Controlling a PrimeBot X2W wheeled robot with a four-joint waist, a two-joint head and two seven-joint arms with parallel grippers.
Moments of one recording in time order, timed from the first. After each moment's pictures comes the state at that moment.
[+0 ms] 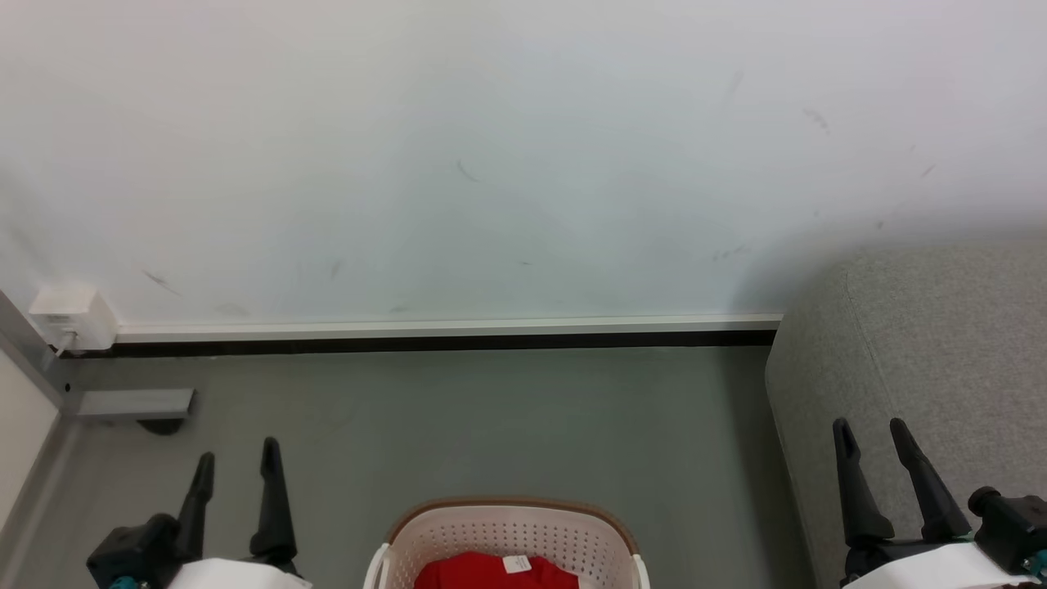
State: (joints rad) left arm -0.02 0.09 0.02 0.12 -0.32 0.08 -0.19; right arm -0.09 -0.11 0.10 0.21 0.47 0.13 -0.19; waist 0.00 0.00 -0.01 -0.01
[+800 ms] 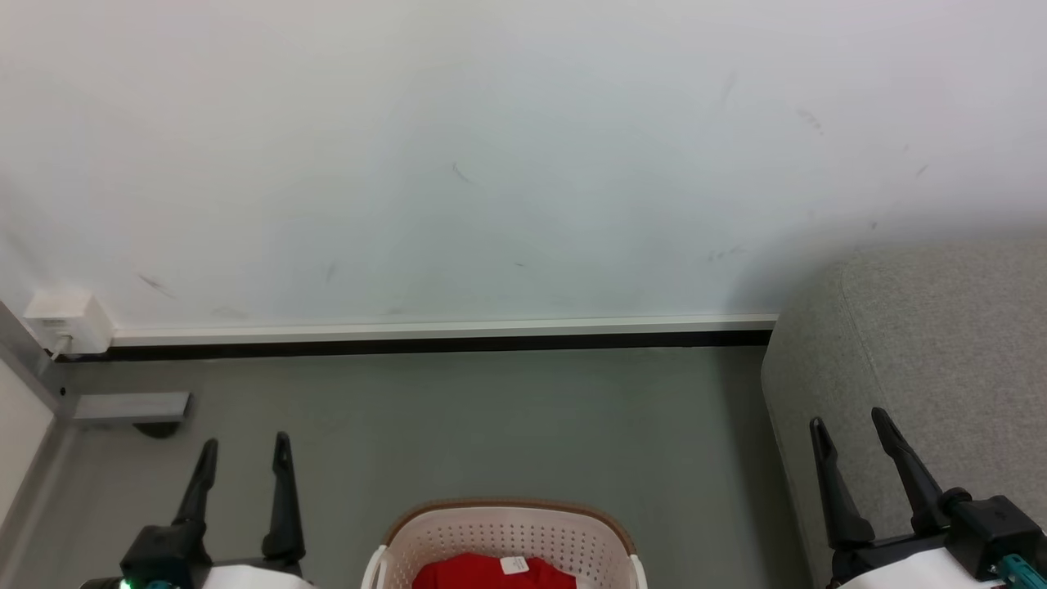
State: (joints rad) left arm -0.01 0.11 -0.01 0.10 -0.13 0.10 -0.23; right arm -0.10 -0.12 0.13 0.20 0.30 0.13 -0.24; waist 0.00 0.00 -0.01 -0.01
